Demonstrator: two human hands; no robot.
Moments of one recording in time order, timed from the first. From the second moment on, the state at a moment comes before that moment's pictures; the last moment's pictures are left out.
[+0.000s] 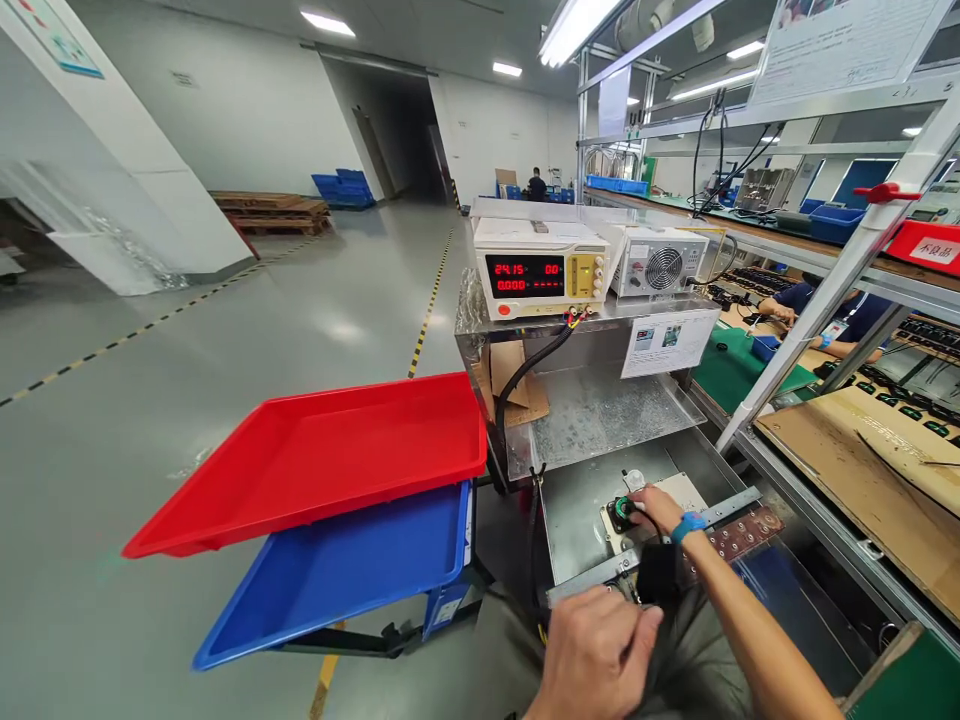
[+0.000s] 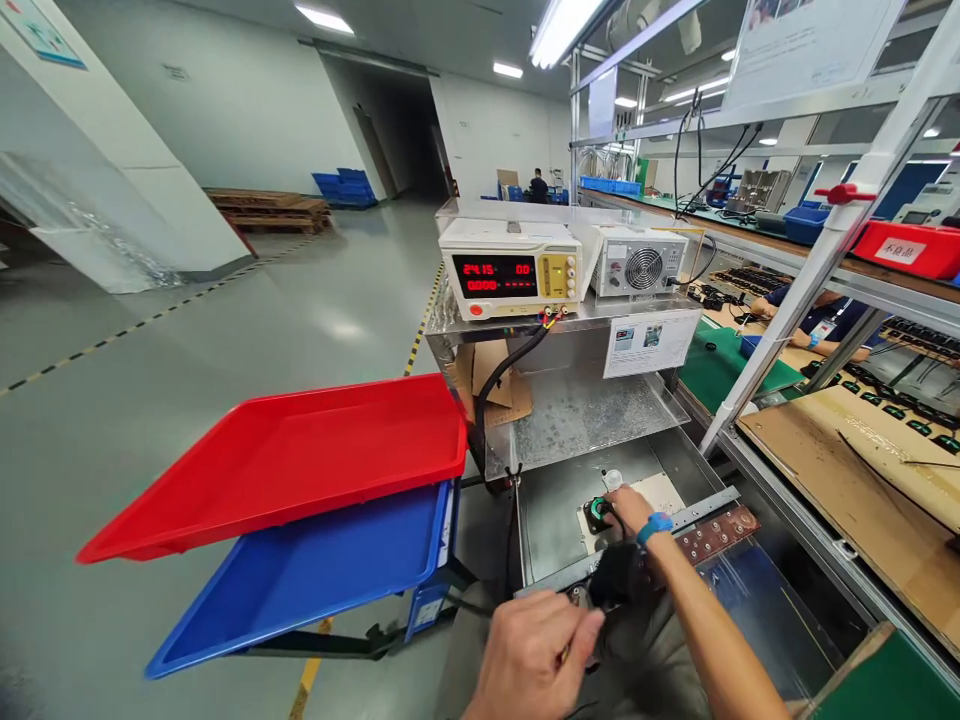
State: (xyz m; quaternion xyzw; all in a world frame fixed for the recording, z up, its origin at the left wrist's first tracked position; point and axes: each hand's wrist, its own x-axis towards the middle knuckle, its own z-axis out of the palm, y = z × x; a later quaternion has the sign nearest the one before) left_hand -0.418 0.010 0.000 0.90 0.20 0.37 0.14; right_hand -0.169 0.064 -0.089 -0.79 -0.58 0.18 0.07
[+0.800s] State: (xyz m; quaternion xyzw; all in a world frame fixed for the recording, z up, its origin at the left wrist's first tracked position) left_hand -0.421 0.003 -0.077 0.65 0.42 0.45 0.45; right_hand -0.303 -0.083 -0.059 -0.57 -0.41 0.54 0.46
